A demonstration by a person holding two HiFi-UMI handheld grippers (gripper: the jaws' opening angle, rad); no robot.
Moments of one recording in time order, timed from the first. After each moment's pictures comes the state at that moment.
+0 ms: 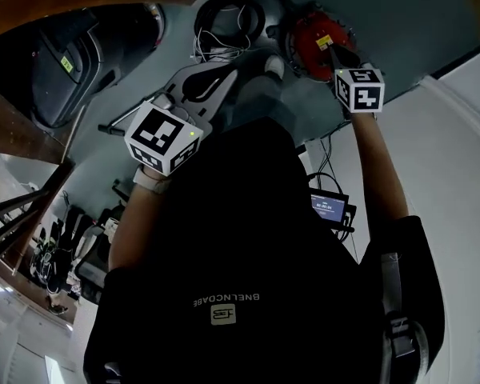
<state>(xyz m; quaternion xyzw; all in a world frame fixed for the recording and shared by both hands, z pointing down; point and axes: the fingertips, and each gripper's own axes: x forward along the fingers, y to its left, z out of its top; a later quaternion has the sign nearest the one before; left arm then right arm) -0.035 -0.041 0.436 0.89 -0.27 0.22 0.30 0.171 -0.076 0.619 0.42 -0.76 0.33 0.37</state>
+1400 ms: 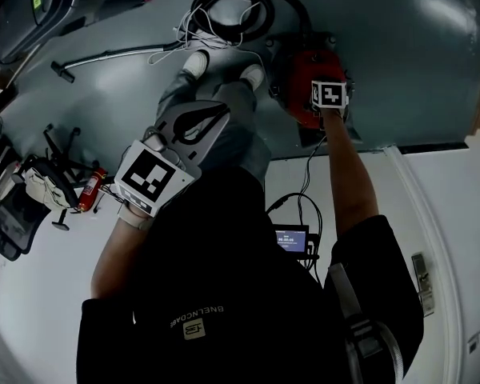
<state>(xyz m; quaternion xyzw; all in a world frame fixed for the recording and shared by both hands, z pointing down) -0.039 -0.019 0.563 0.80 -0.42 0.17 0.39 0.196 -0.087 0.926 0.27 -0.68 0.33 0.60</state>
